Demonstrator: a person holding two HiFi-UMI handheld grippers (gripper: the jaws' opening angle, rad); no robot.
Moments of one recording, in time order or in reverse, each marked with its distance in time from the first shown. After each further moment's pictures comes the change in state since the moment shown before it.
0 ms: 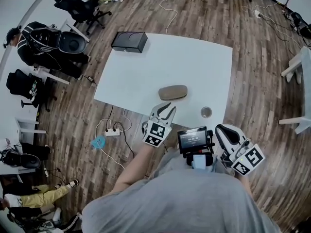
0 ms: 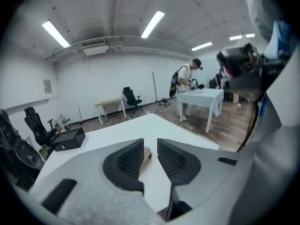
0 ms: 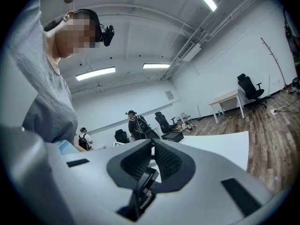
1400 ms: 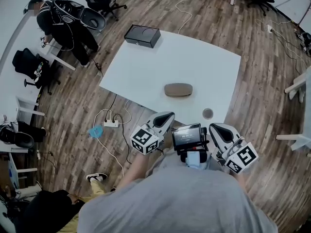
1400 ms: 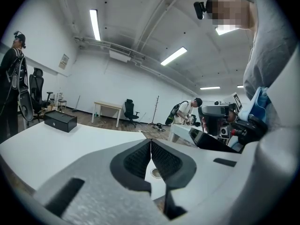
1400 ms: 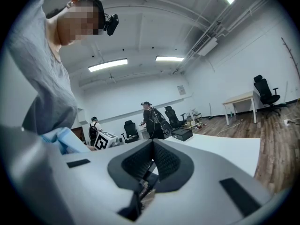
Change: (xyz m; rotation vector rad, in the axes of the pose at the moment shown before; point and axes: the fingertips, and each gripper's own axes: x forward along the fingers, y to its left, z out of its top) left arm -0.075 -0.036 0.038 -0.346 -0.280 -0.092; right arm 0.017 0.017 -0.010 -0.108 0.084 0.129
